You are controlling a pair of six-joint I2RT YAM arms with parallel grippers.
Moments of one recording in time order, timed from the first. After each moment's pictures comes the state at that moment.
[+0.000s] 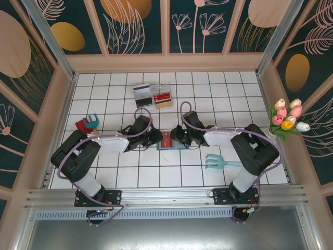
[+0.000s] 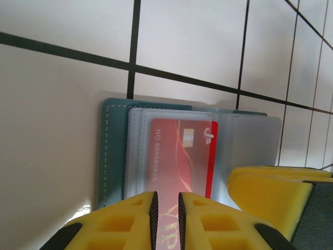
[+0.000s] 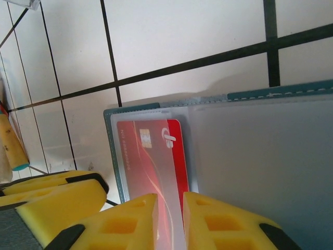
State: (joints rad) left arm -0.68 1.65 0.70 0.12 0.23 -1.01; right arm 0.68 1.67 0.77 0.04 -0.32 0.98
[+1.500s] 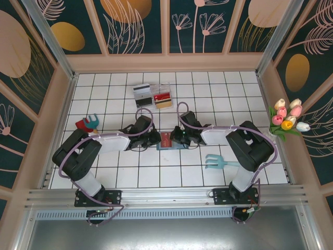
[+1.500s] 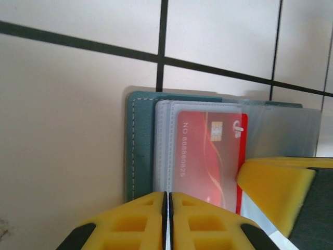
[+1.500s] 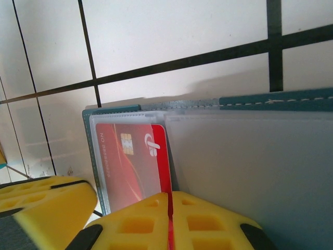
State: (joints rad) left arm -0.68 1.65 0.73 0.03 0.20 -0.94; right arm 0.68 1.73 0.80 0.01 -0.31 0.93
